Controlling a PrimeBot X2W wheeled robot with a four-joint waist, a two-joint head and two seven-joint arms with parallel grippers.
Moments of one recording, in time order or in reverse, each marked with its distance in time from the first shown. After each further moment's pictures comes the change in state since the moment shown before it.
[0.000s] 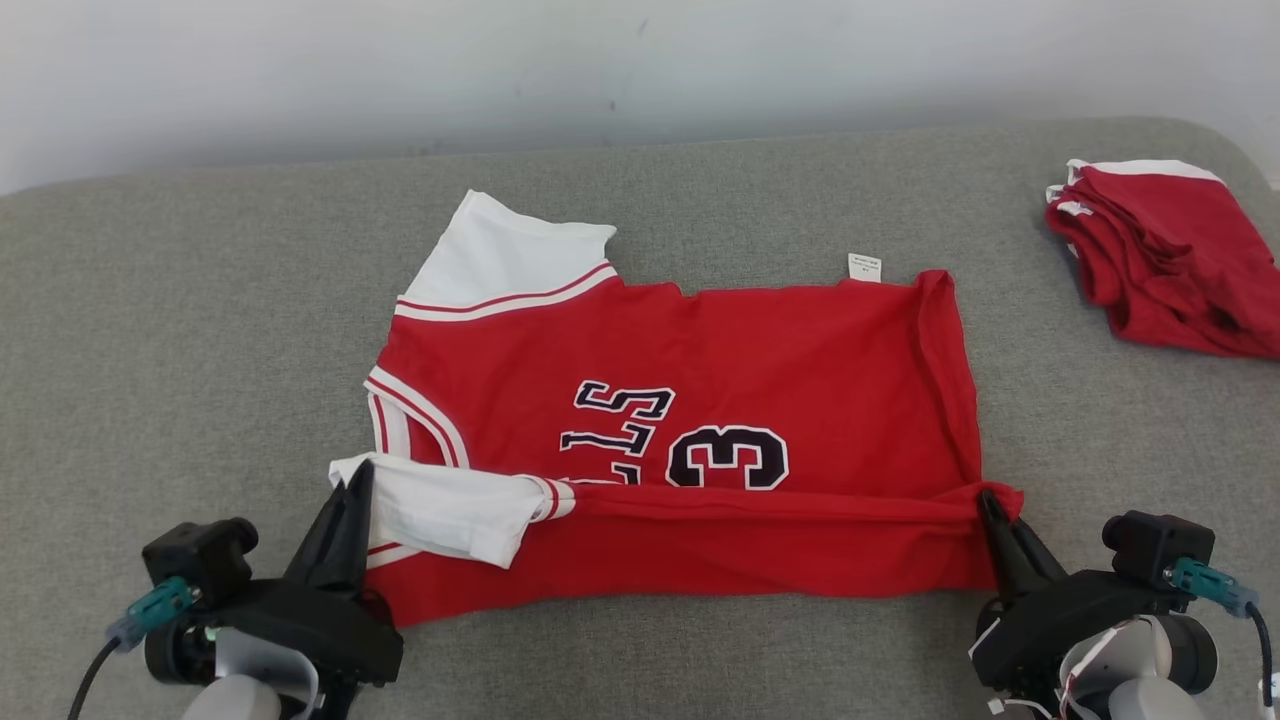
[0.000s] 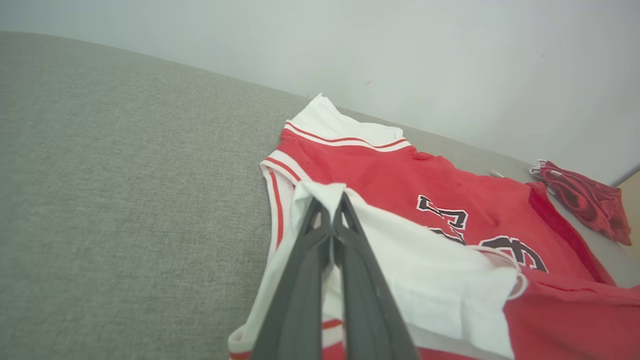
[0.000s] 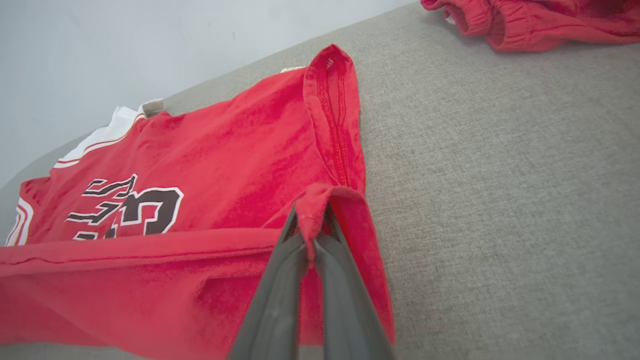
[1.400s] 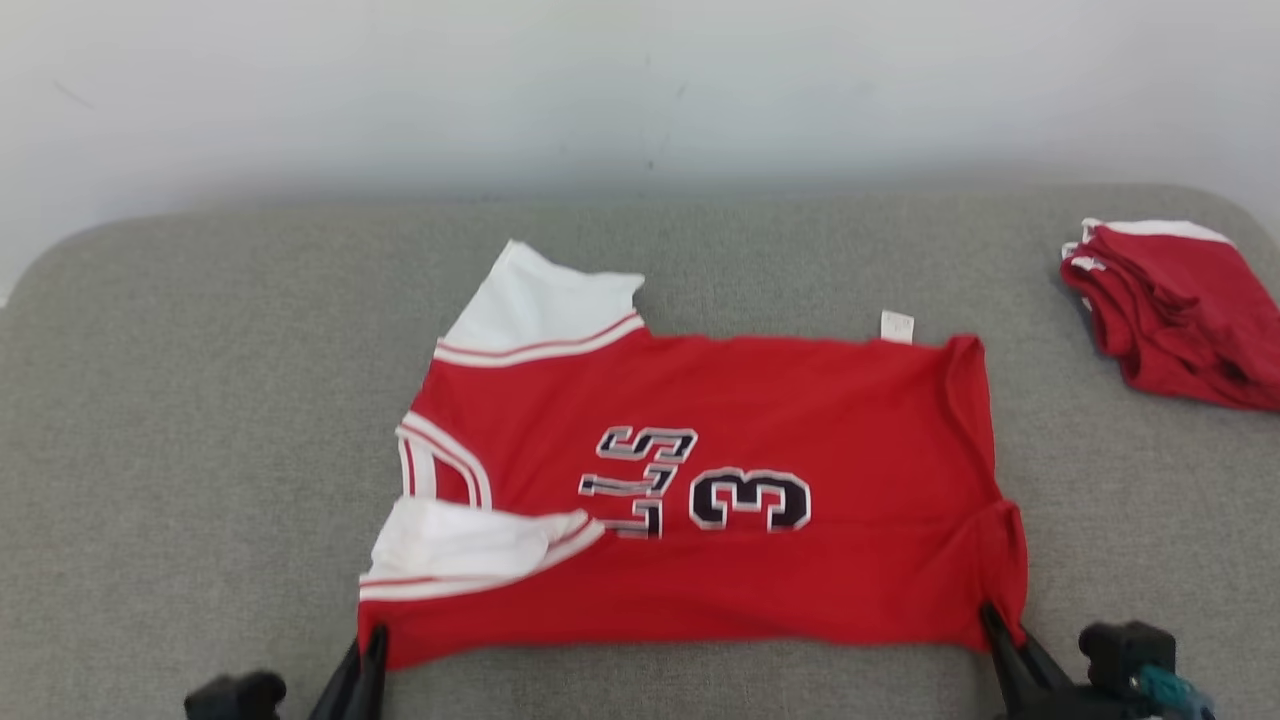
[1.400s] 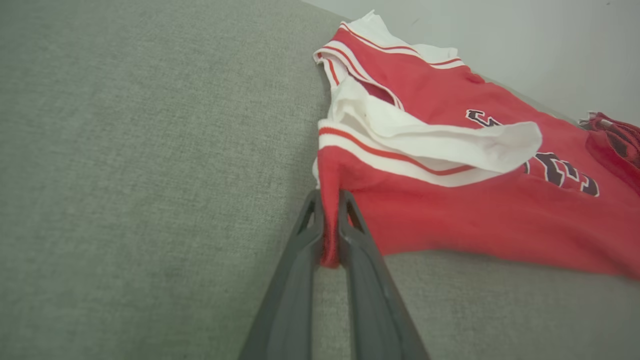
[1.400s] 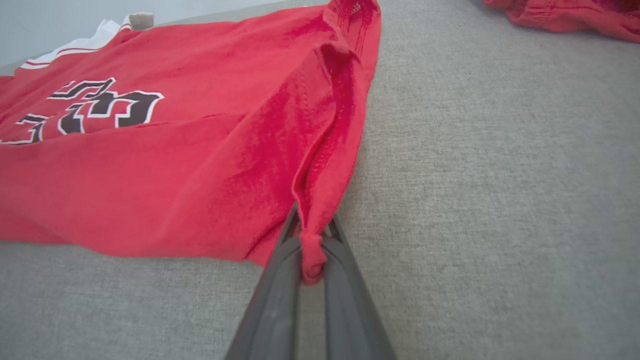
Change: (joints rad) left arm 0.147 -0.119 0.124 0.219 0.166 -0.115 -0.033; right arm 0.026 -0.101 0.163 0.286 -0.062 0.000 -0.255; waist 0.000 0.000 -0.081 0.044
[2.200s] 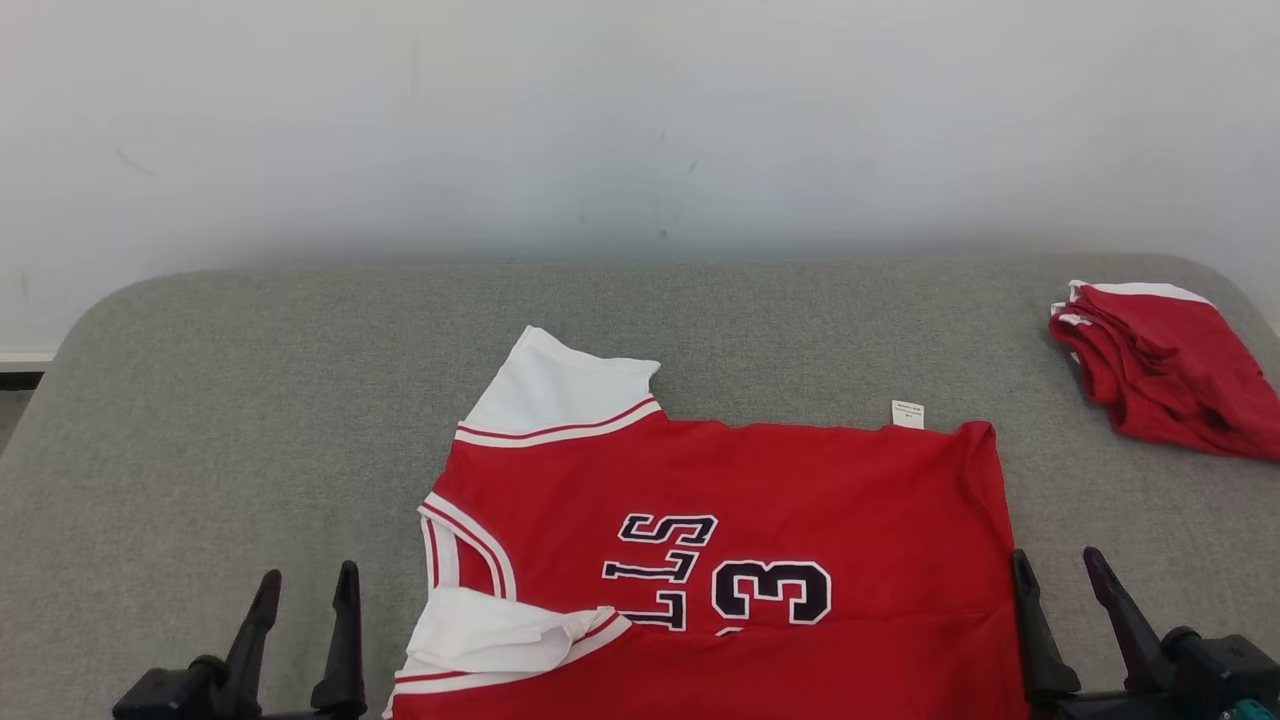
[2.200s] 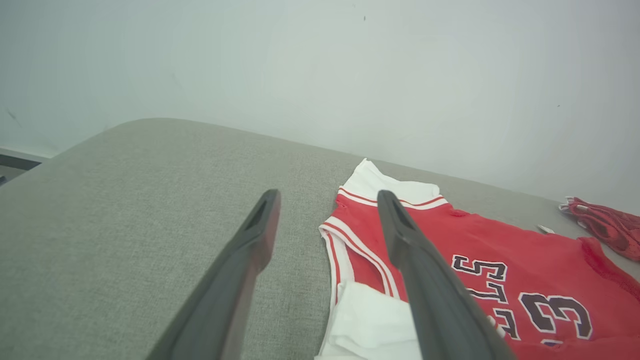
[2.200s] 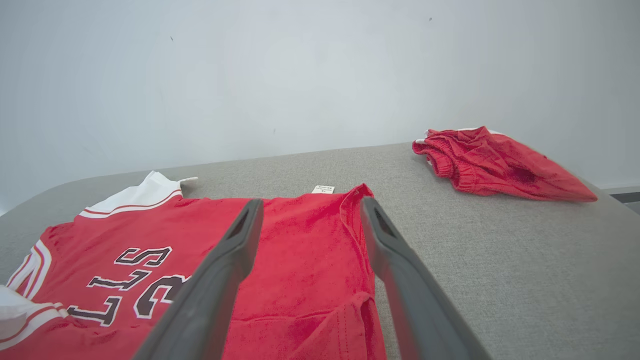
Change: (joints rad) left arm 0.128 -0.042 0.162 -0.333 0.157 0.053 0.000; right arm 0.187 0.050 -0.172 -0.405 -0.077 0.000 -0.010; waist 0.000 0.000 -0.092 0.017
